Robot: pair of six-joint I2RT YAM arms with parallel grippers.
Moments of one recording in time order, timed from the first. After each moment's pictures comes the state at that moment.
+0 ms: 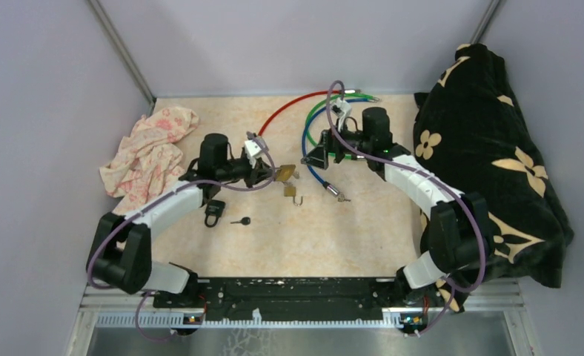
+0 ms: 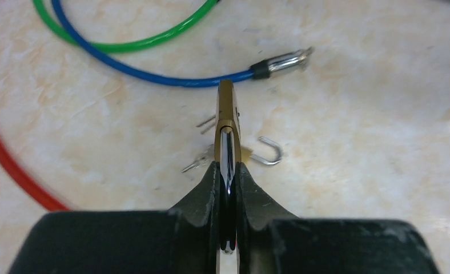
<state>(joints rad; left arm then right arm) -0.40 1.44 0.84 0.11 0.66 0.36 0.36 1.53 1.07 0.05 -0.81 0.21</state>
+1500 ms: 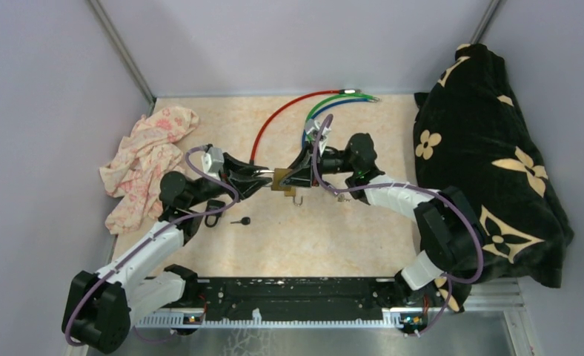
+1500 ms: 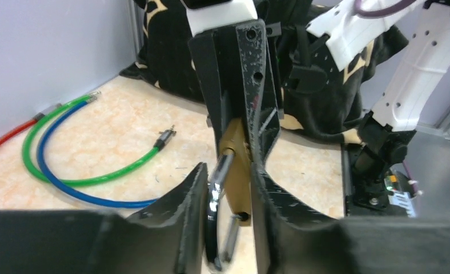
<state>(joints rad) -0.40 1.00 0.48 0.87 0.83 -0.34 0.56 1.58 0.83 1.06 -1.16 0.58</state>
